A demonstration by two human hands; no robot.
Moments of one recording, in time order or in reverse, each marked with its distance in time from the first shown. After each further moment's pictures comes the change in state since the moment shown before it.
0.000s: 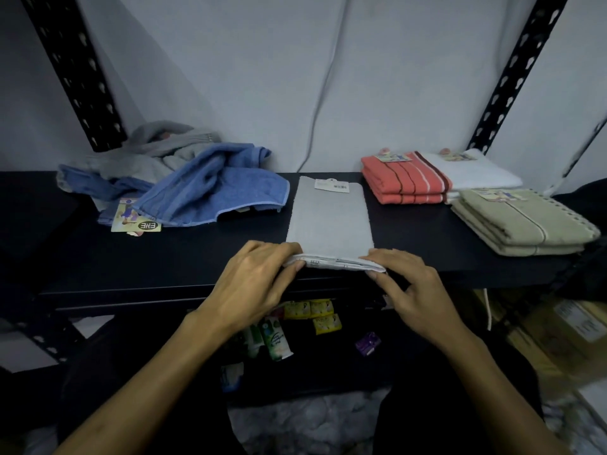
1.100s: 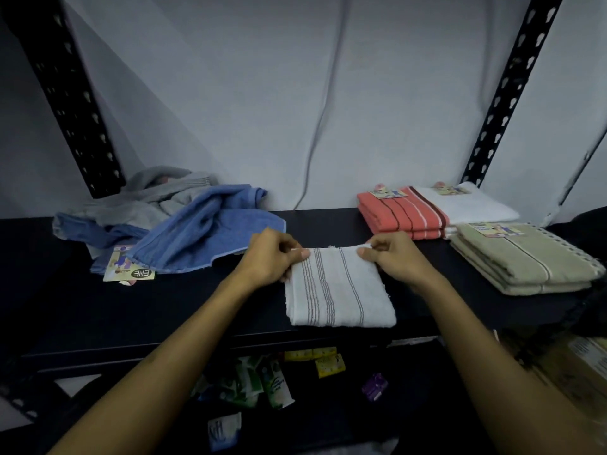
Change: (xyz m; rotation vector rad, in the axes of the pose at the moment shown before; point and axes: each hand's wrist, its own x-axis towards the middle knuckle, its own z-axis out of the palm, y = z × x) left_hand 0.111 -0.049 0.028 -0.469 -0.245 -0.596; right_hand 0.128 0.050 0.004 0.224 -0.167 0.532
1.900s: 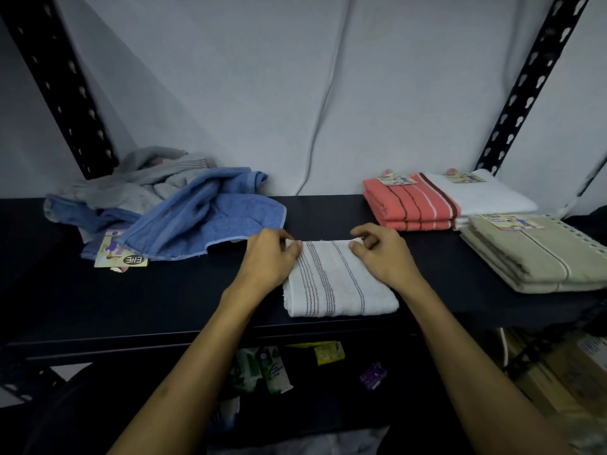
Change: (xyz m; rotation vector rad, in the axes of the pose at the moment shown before) left_hand -0.011 -0.001 0.018 0.188 0.207 -0.125; right_hand 0.003 0.005 0.031 -0.207 0.143 -0.090
